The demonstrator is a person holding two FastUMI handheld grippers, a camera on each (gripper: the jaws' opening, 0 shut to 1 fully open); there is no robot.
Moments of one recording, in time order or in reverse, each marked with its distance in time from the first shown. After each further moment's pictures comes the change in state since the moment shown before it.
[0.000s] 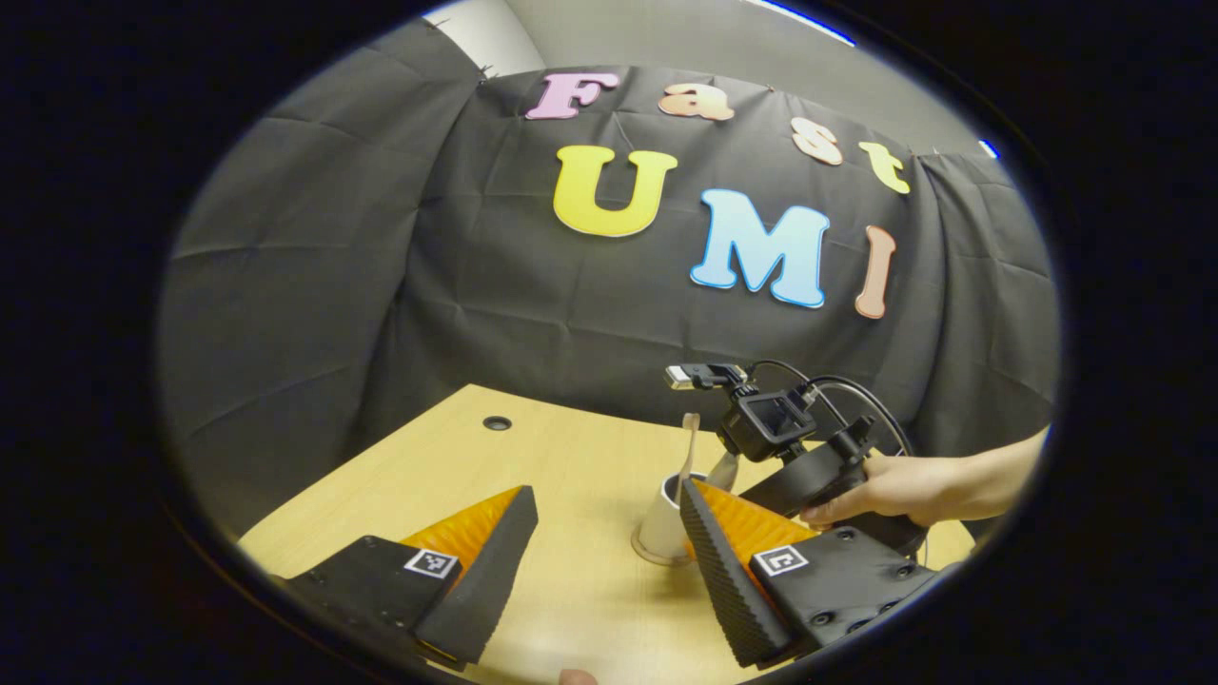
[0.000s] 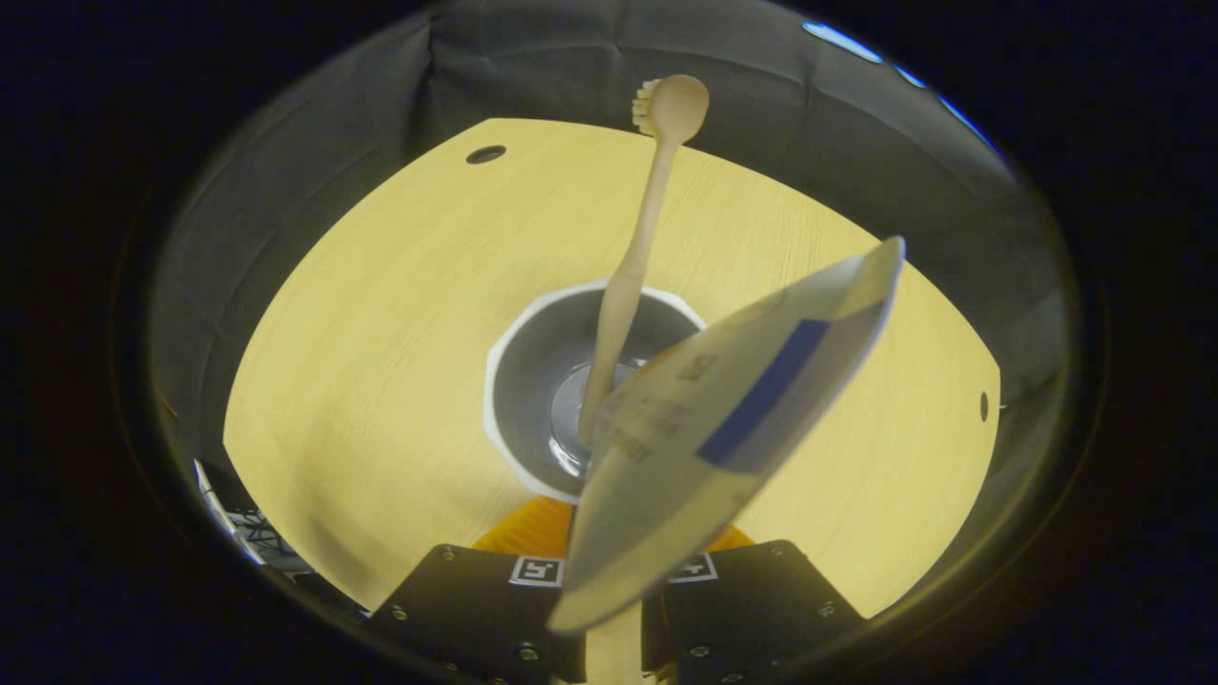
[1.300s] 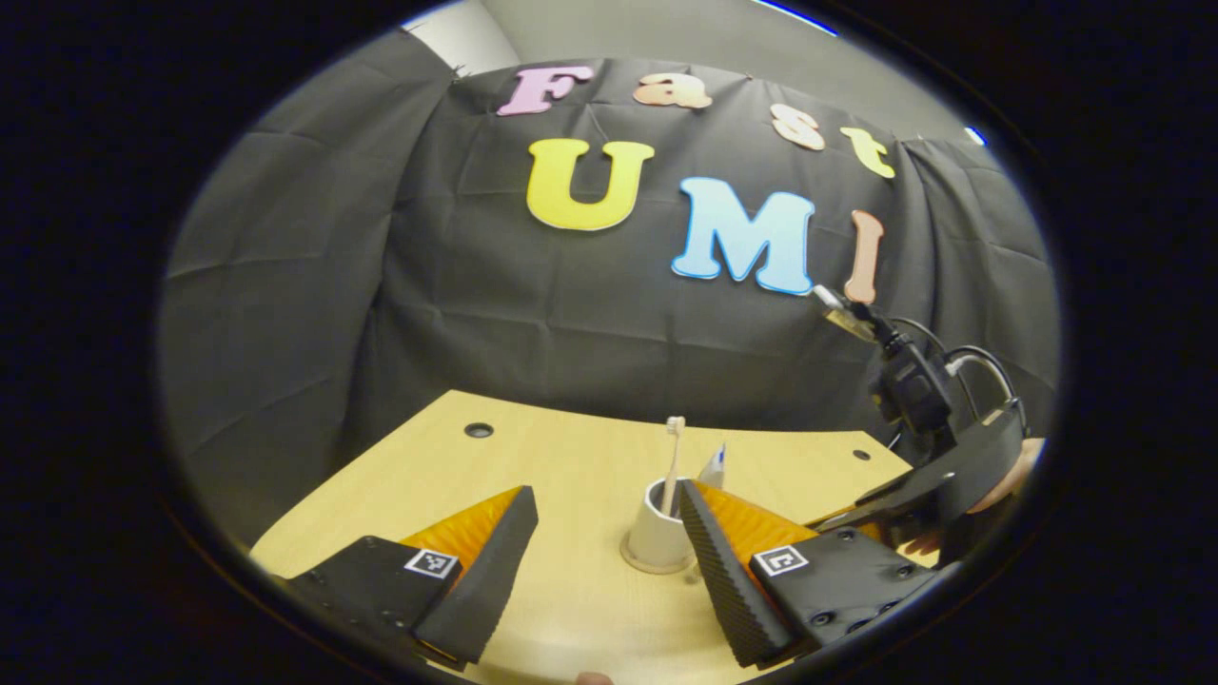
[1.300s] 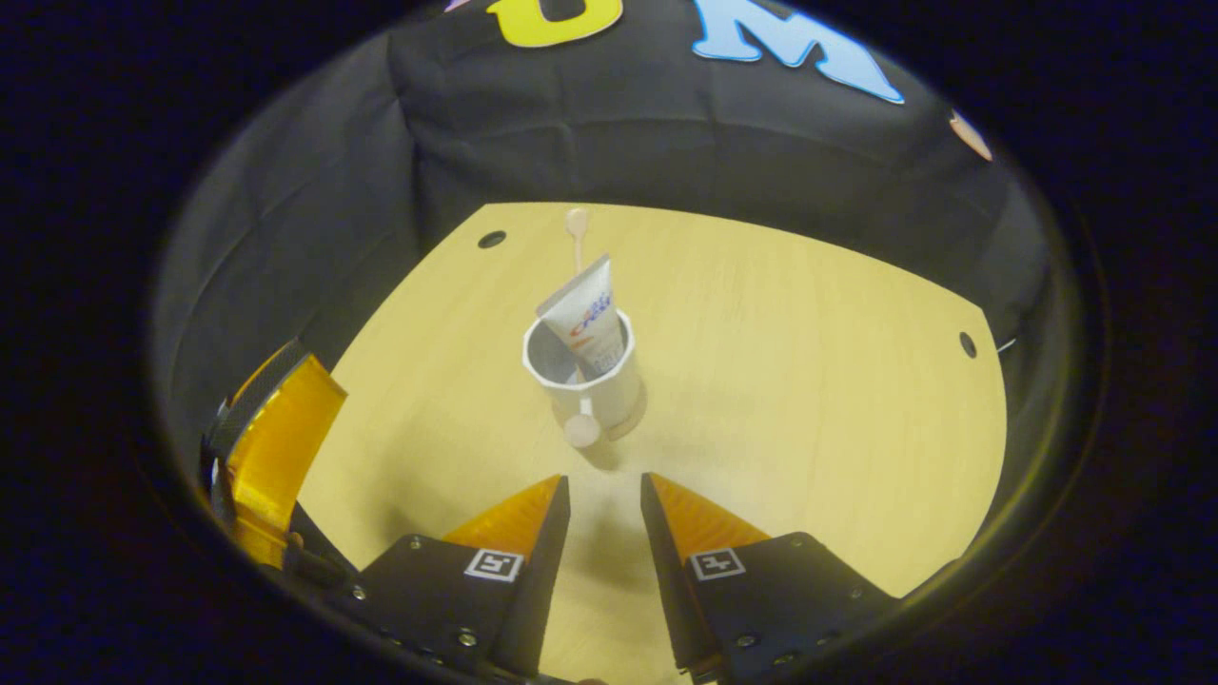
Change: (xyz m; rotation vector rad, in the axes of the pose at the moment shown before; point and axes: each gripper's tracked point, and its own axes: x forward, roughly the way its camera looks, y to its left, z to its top) left arm 0.035 -0.034 0.012 0.068 0.014 -0.061; right arm -0.099 -0.049 -0.039 0.189 -0.275 0.069
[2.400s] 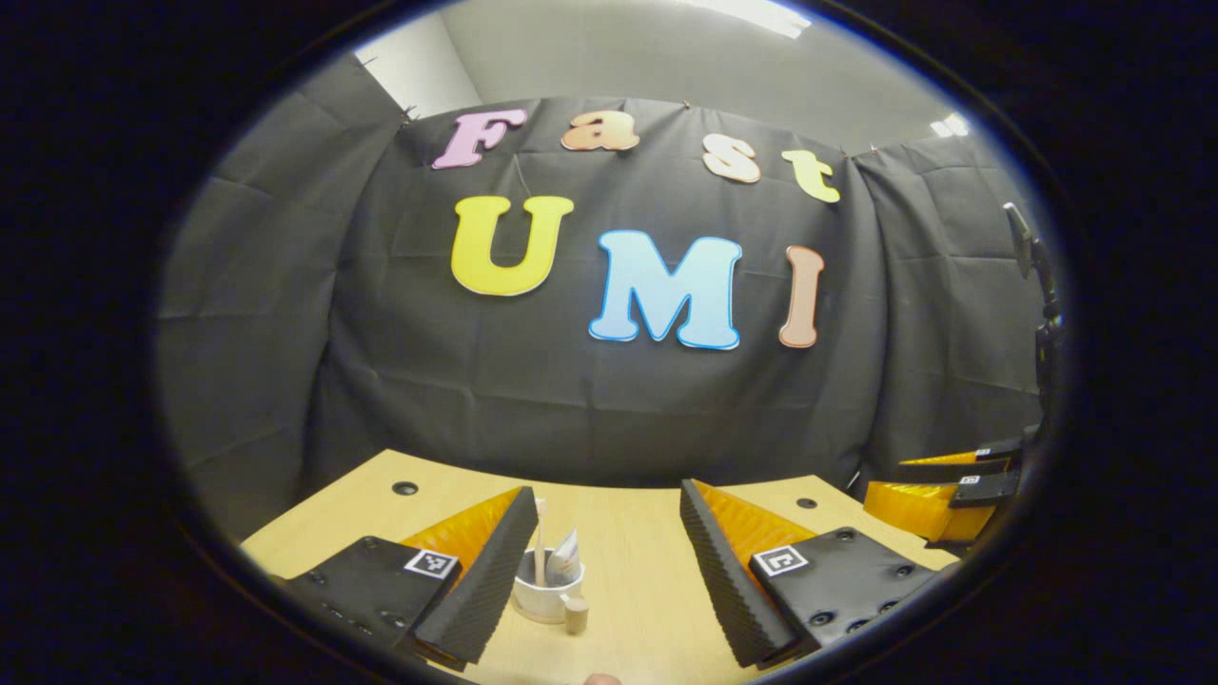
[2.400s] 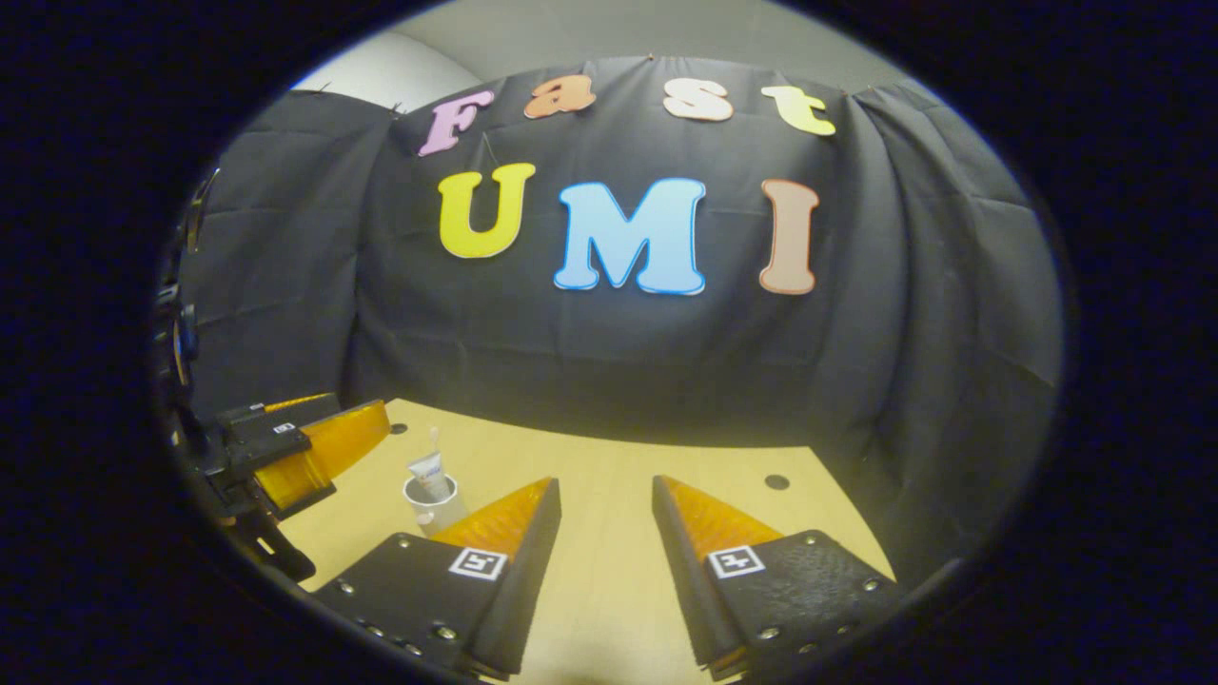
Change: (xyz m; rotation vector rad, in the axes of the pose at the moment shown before) left arm 0.000 -0.153 0.075 0.037 -0.172 -0.065; right arm -0.195 -0.139 0.045 -0.076 -0.743 -0.307
